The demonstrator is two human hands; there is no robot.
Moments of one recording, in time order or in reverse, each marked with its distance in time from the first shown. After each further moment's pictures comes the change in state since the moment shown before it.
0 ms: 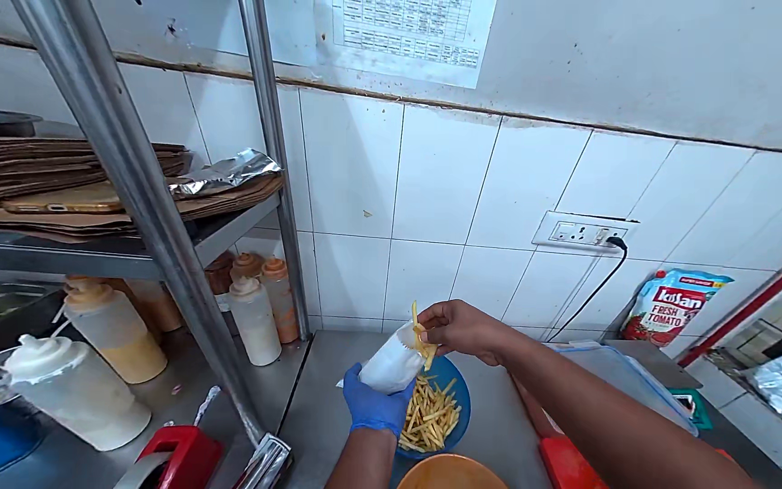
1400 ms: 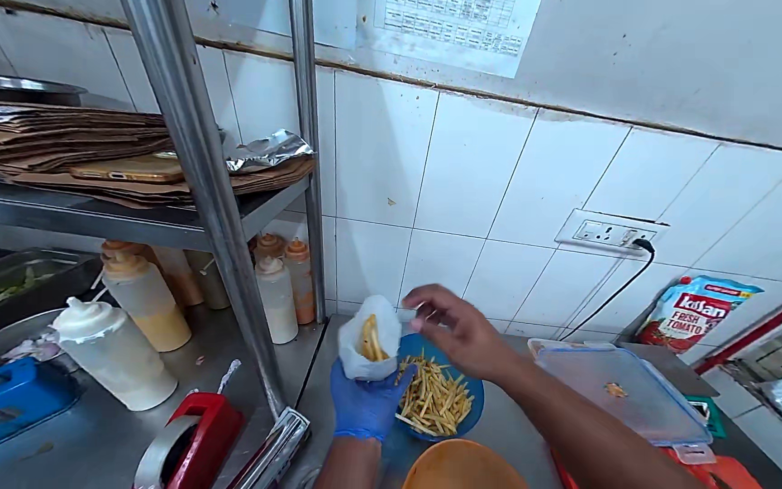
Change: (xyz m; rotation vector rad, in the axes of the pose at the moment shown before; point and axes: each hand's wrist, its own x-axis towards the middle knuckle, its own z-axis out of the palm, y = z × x) left_hand -0.009 0.048 -0.034 -0.020 -0.096 -0.022; right_hand -0.015 -0.010 0.052 -0.214 0.095 -0.777
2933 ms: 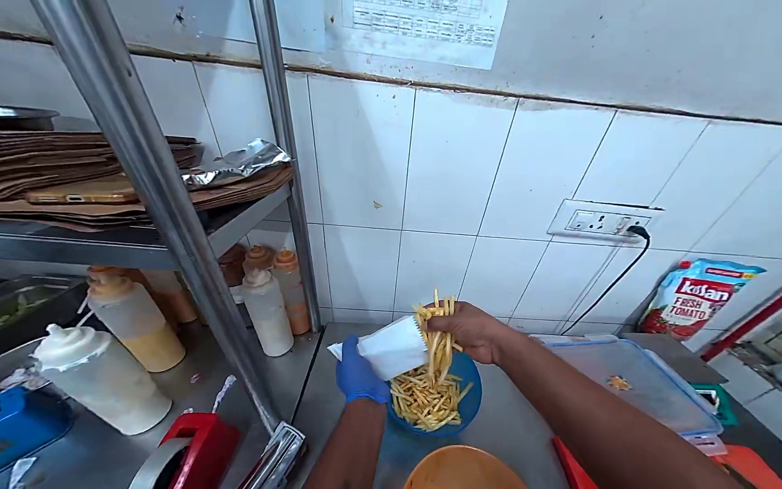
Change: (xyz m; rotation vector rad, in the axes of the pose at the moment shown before) left_hand 0.055 -0.020 0.027 0.450 0.241 0.398; right_hand 0.001 0.055 -0.019 0.610 0.146 0.858
